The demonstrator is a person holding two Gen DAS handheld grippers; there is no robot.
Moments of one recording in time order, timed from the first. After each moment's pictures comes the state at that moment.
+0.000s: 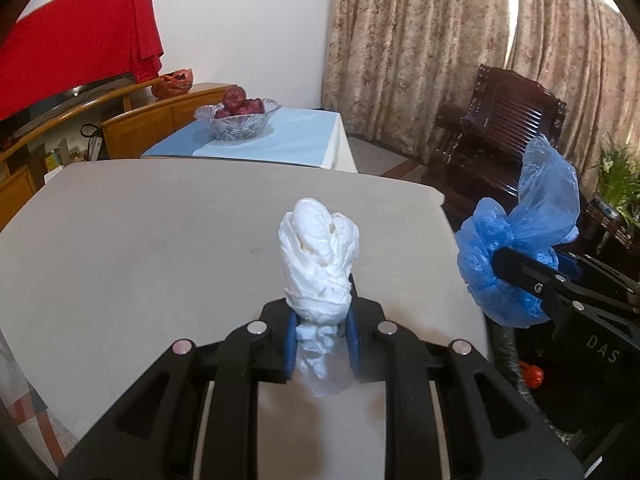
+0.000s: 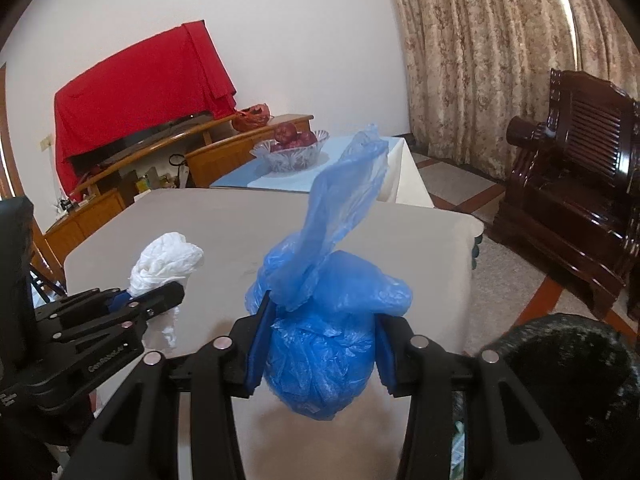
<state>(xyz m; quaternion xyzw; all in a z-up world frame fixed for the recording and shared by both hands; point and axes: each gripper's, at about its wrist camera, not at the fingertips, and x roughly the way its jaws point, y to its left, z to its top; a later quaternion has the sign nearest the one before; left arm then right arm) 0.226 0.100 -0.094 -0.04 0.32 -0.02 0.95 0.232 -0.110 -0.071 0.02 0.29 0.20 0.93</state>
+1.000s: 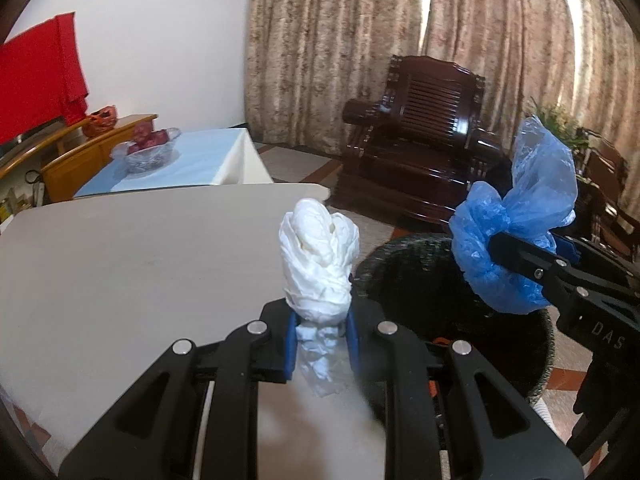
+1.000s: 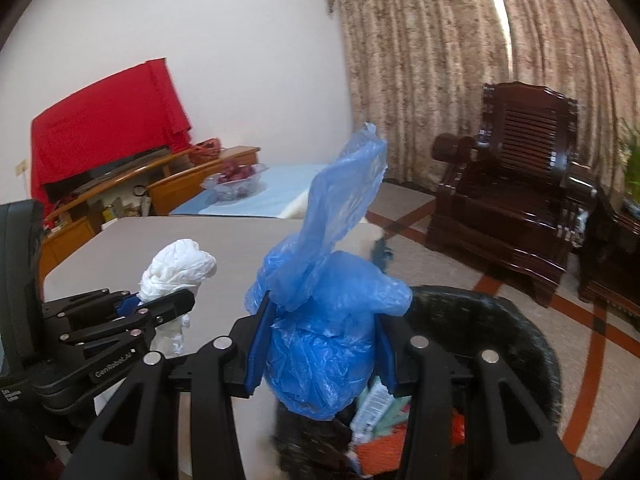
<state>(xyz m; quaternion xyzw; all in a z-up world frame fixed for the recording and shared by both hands) 0.167 -0.041 -0.077 0.01 0.30 -0.14 0.94 0.142 -0.234 -0.045 0.04 0.25 0.10 0.96</state>
